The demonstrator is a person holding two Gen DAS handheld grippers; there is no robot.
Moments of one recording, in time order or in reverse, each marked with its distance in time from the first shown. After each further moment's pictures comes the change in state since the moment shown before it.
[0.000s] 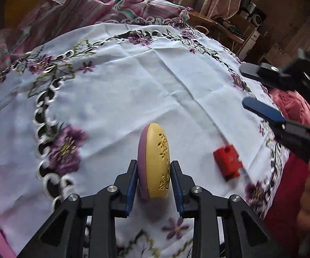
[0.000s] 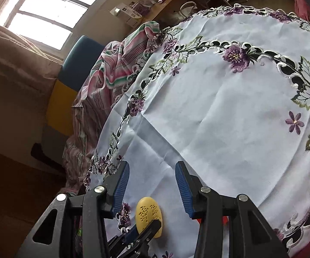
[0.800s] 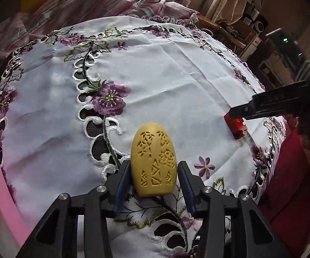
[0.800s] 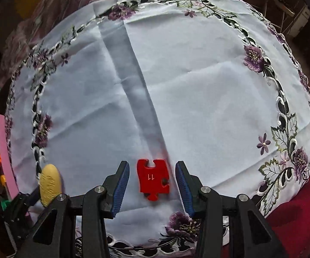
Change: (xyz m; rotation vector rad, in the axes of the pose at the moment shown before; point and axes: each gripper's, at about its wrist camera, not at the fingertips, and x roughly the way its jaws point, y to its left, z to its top) left arm -0.033 0.040 -0.058 -0.058 -0.004 -0.041; right arm 0.065 0.028 -0.036 -0.551 0.499 -0.576
